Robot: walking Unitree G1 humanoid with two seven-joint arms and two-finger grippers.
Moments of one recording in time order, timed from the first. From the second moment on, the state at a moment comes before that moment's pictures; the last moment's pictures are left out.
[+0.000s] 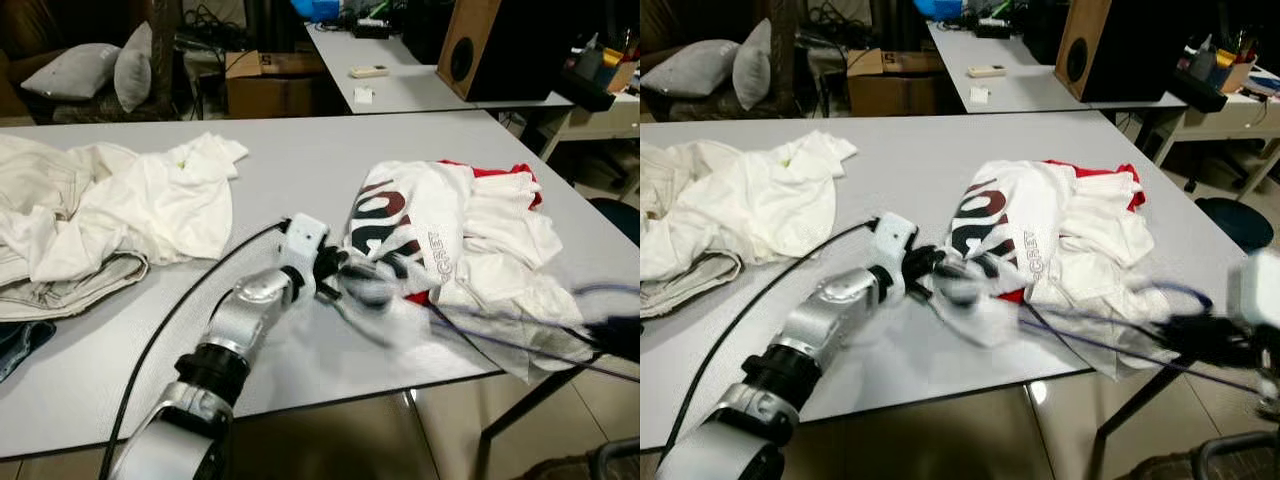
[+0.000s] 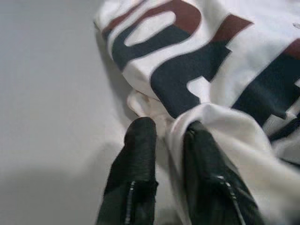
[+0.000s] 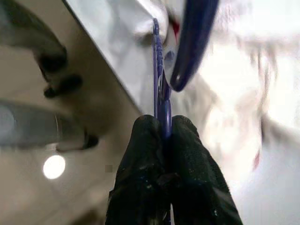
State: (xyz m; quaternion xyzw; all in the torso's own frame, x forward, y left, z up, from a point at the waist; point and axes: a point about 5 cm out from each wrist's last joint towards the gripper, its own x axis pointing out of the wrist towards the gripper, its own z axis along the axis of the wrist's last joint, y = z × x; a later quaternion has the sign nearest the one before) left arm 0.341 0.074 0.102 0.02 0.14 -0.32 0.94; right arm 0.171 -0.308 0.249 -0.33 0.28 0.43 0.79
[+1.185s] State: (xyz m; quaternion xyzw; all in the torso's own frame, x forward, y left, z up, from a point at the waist) left arm 0.275 0.075 0.216 0.11 -0.02 -0.56 0.82; right arm 0.238 -0.274 0.259 -0.15 0.02 0.21 0.97
